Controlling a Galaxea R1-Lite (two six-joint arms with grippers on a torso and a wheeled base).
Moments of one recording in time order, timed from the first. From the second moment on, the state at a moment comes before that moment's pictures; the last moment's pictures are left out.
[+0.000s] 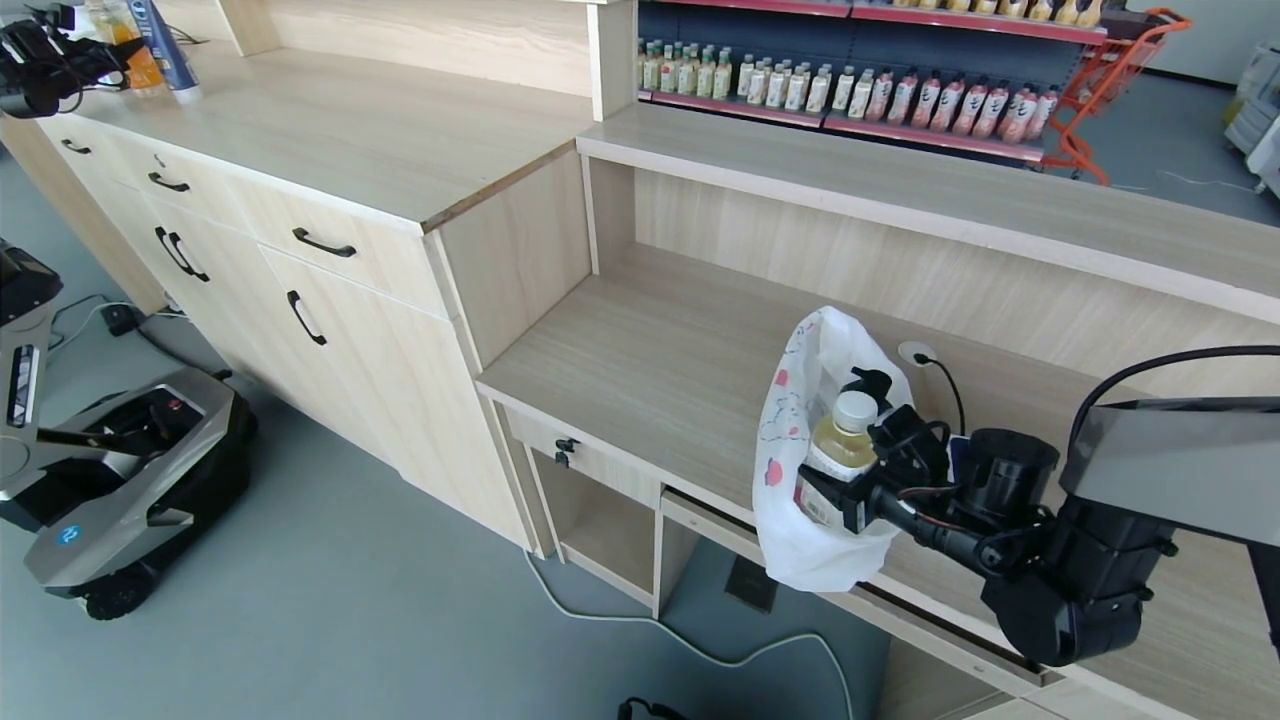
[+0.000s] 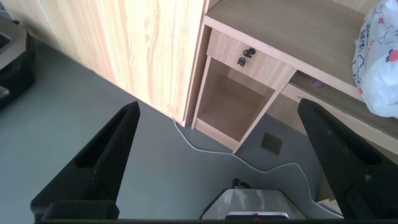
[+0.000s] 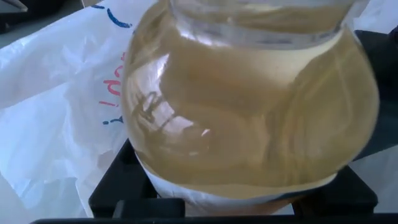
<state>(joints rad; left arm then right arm) -0.01 0.00 0.00 0.01 -0.04 -0.14 0.20 2.31 -0.64 -1.58 0.37 -0.30</state>
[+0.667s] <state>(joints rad) -0.01 0.00 0.00 0.01 -0.04 -0.14 0.21 2.19 -0.63 -1.46 0.37 -0.25</state>
